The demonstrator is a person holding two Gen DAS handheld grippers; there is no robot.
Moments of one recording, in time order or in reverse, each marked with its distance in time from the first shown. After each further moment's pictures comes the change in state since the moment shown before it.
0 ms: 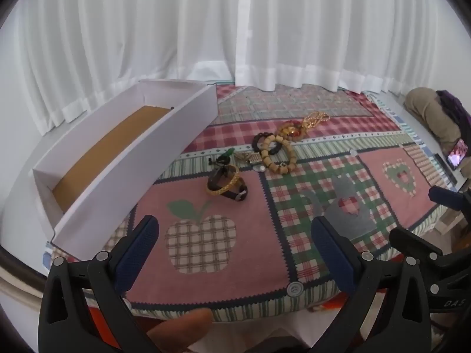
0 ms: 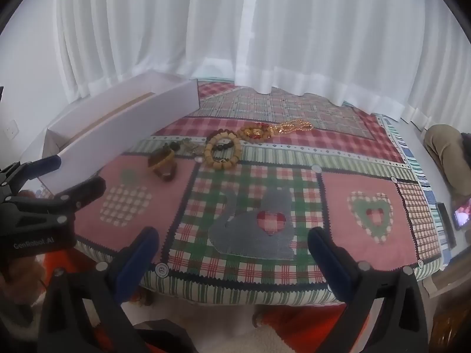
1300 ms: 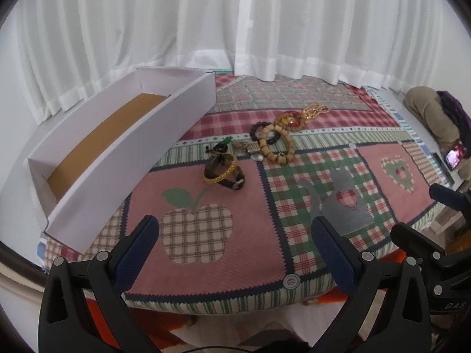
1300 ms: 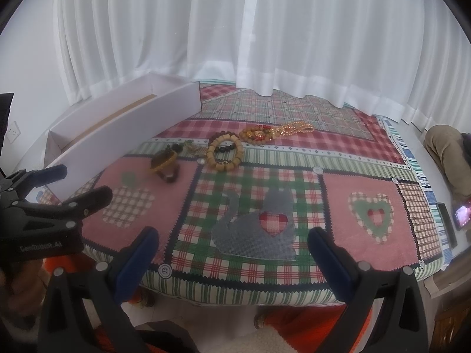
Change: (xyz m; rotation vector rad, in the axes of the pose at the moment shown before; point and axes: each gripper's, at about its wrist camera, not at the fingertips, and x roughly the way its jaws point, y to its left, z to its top) left arm 0.005 0.000 -0.002 -0.022 0.050 -0.028; right arm -0.003 -0.001 -0.003 -0.003 -0.013 0.001
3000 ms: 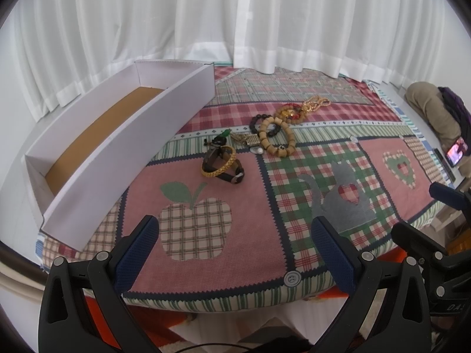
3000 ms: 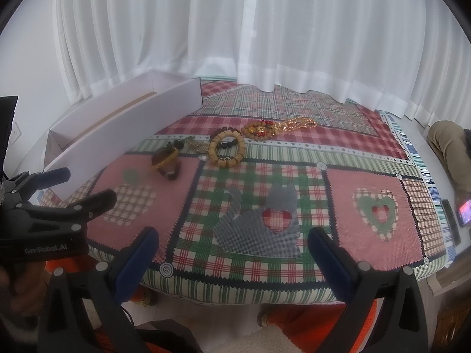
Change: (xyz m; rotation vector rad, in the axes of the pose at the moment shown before) left arm 0.008 0.001 -0.003 -0.002 0.033 -0.002; right arm 0.004 -0.004 -0.005 0.008 0.010 0.024
